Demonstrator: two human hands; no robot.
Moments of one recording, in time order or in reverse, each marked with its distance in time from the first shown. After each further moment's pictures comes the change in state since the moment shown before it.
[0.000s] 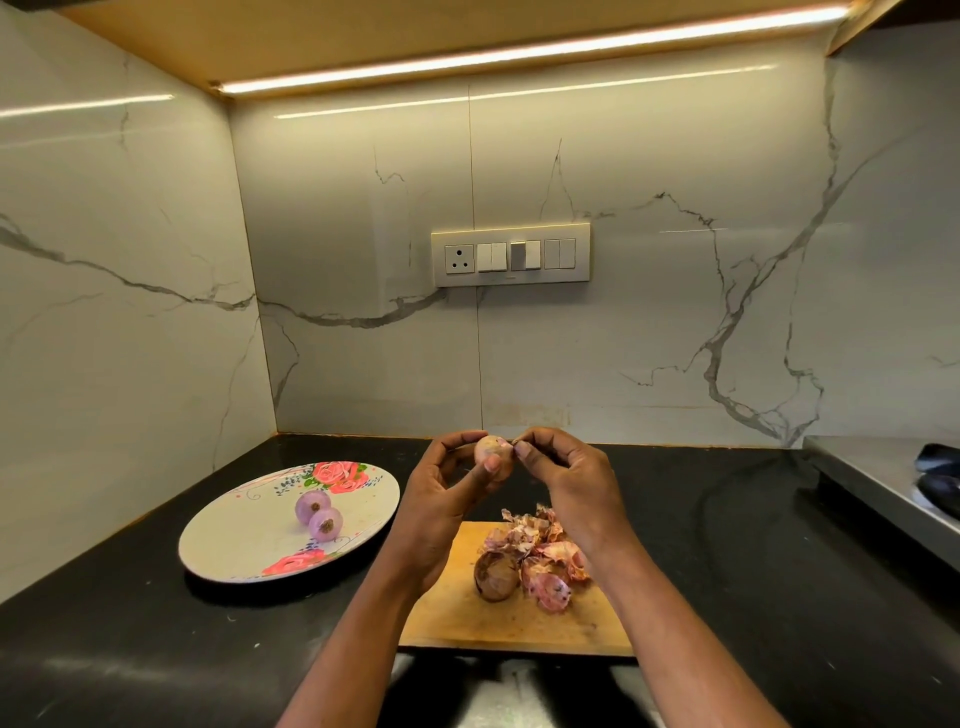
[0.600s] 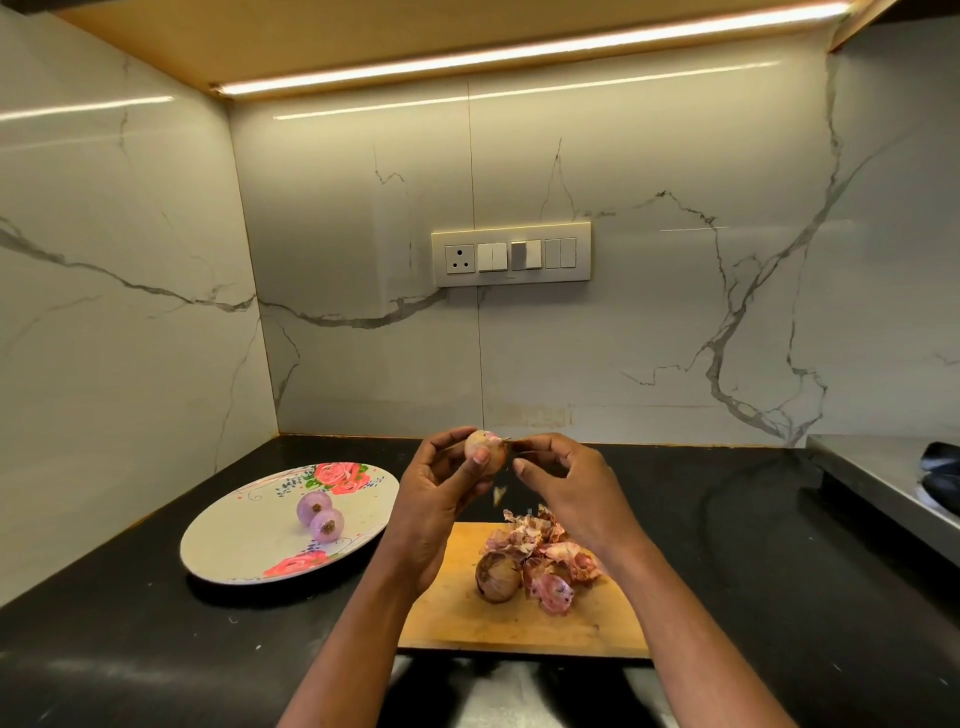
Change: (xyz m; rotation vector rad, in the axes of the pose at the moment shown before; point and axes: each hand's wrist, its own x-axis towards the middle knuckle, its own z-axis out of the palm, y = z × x) left_hand 0.003 -0.002 -0.007 -0.061 0.044 -0.019; right_hand 0.003 0.002 -0.008 -0.220 -0.106 0.006
